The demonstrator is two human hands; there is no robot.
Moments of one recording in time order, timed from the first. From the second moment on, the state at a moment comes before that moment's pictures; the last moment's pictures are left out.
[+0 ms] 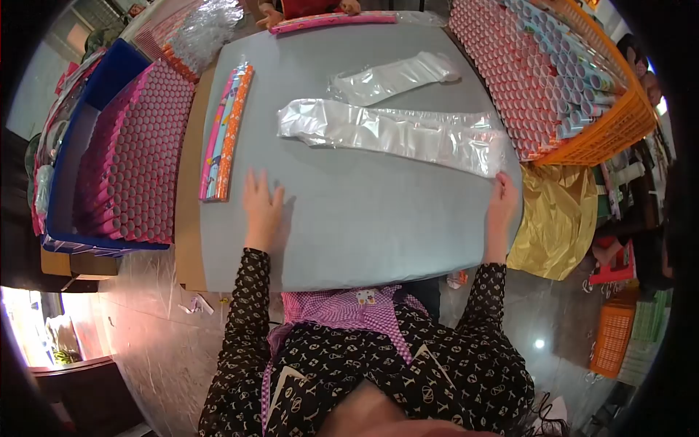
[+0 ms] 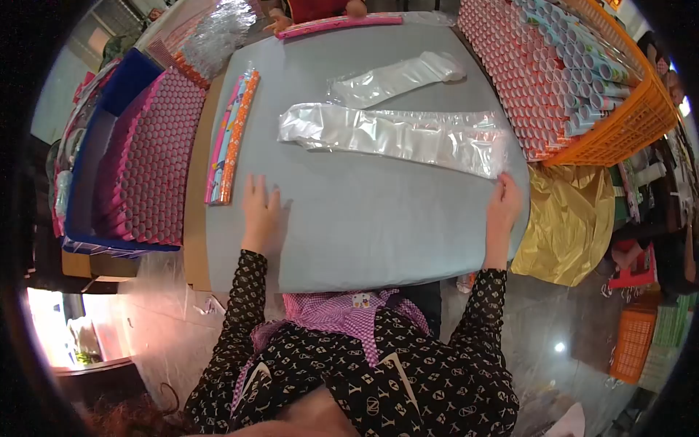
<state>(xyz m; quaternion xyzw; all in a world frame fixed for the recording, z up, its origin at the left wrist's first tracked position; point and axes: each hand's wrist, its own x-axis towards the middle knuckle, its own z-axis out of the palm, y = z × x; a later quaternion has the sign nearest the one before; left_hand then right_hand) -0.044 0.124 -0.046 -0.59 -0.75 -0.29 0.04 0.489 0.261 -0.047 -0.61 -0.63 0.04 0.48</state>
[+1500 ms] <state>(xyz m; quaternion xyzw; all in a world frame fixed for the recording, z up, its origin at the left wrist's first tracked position) 0.028 0.247 -0.031 -0.56 -0.73 -0.39 0.01 0.476 0.275 -0.034 -0.65 -0.55 0.11 0.51</state>
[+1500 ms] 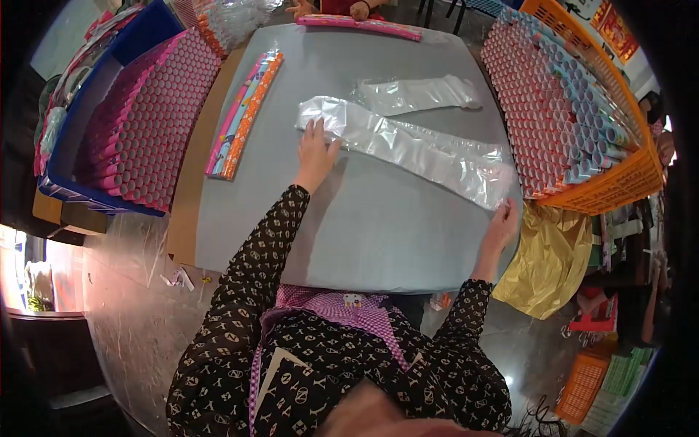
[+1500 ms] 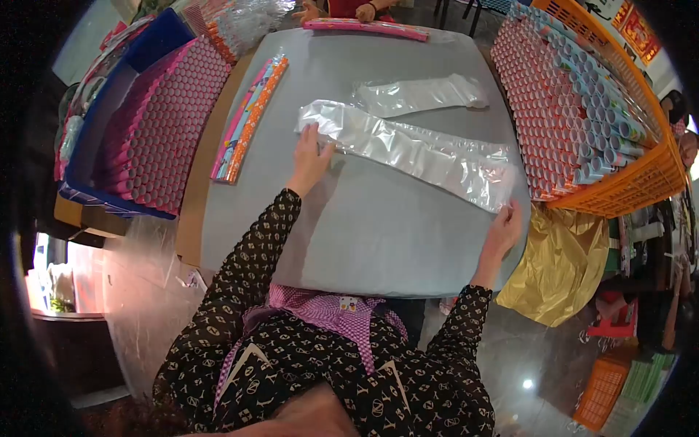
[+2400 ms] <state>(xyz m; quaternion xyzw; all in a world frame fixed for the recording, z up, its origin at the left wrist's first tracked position) 0.026 0.214 -0.029 -0.61 -0.70 -0.34 0.14 0.461 0.258 0.037 -0.52 -0.40 0.30 0.69</state>
